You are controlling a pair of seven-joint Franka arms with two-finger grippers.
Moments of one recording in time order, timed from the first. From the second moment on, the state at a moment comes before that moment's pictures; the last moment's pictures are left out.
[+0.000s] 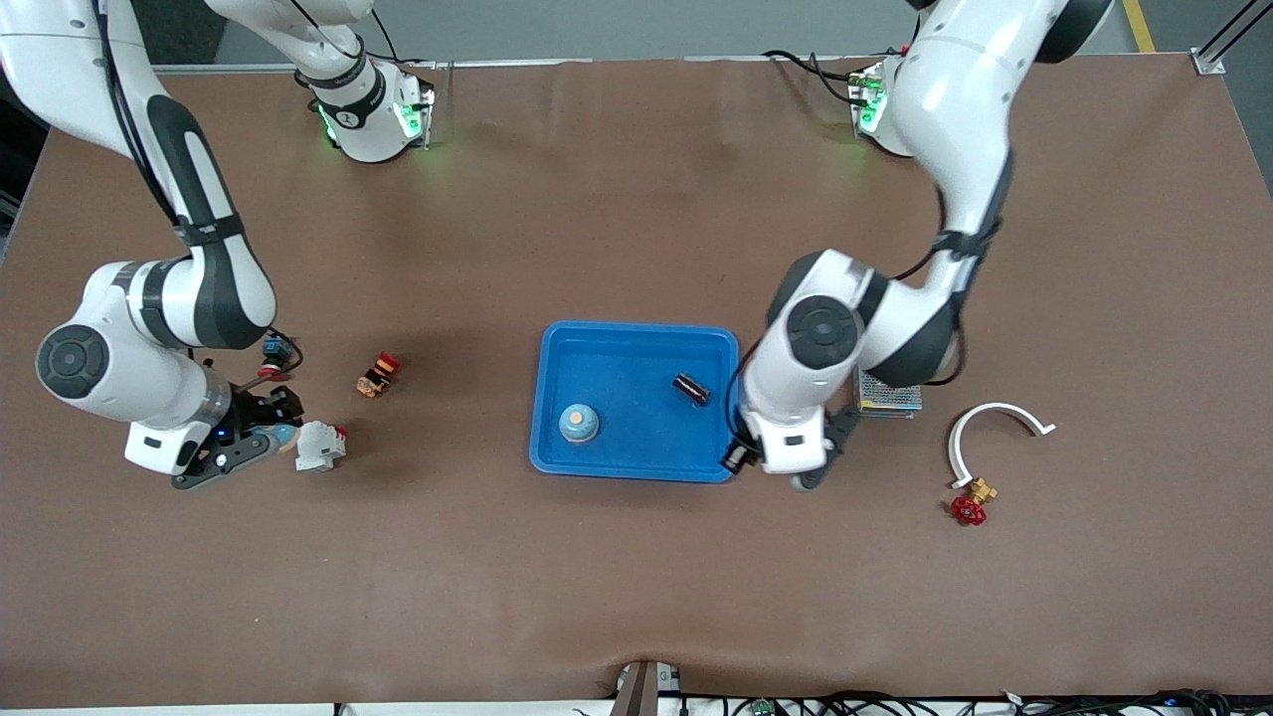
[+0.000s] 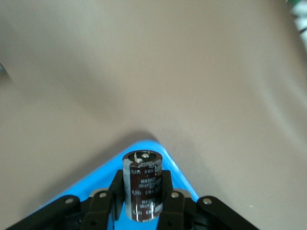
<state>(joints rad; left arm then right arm) -0.42 0.67 -0.10 -1.33 0.04 2.14 -1.40 -0.10 0.44 0.05 -1.82 -0.04 2.24 -0.51</state>
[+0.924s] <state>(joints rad) 0.02 0.61 -0.09 -1.36 0.04 2.00 -0.50 -0.25 0.56 0.05 -1.86 -0.04 2.41 -0.66</state>
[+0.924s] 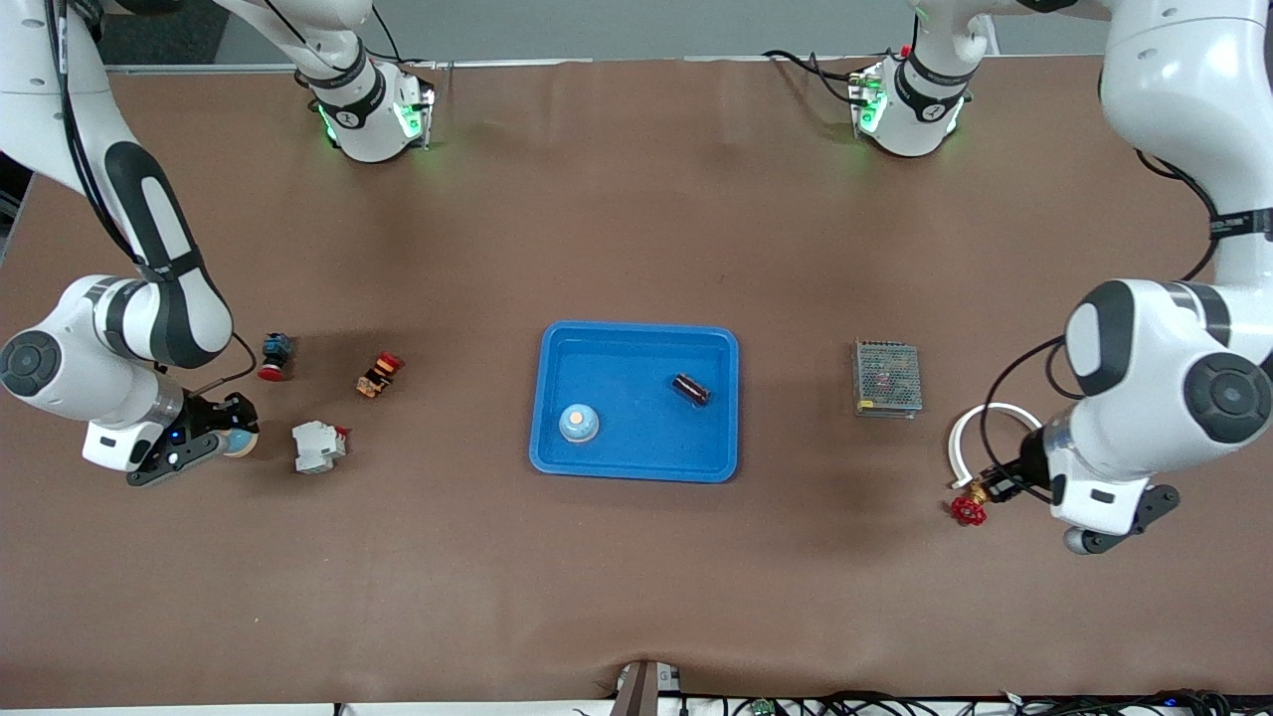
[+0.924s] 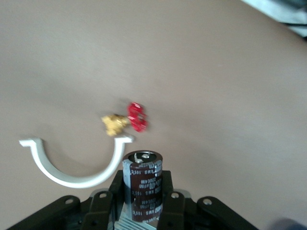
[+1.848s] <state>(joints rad) 0.12 0.79 -0.09 -1.38 0.10 2.07 -0.35 -0.27 0.60 0.05 -1.86 0.00 2.41 -0.66</state>
